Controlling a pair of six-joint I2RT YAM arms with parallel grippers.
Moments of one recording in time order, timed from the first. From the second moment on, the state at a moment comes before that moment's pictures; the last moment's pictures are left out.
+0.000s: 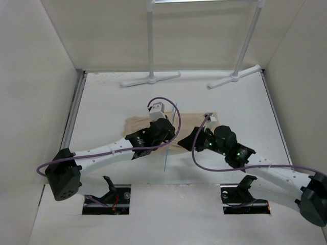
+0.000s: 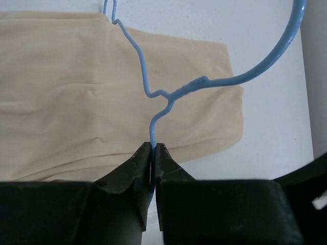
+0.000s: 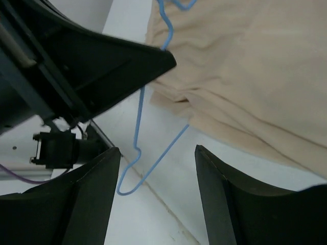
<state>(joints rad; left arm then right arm) -1.00 1.29 0.85 -0.12 -0.49 -0.90 0.76 0.92 0.51 0.11 -0.16 0.76</state>
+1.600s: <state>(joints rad) -0.97 0.58 0.72 -0.40 -0.70 -0.99 0.71 1.05 0.89 0.09 -0.11 0.79</state>
